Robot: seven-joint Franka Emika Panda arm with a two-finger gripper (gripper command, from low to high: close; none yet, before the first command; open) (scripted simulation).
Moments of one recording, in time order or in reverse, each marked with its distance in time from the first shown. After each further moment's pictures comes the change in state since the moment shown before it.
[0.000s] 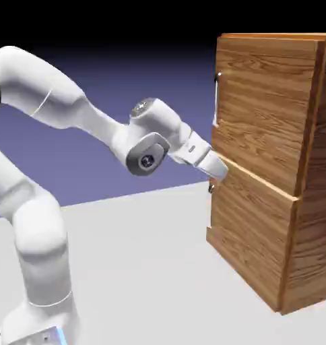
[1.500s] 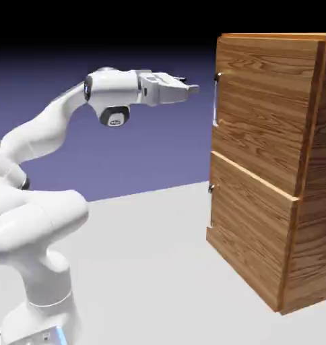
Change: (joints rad) arm -1.088 -1.059 0.994 0.342 1.957 -0.457 -0.626
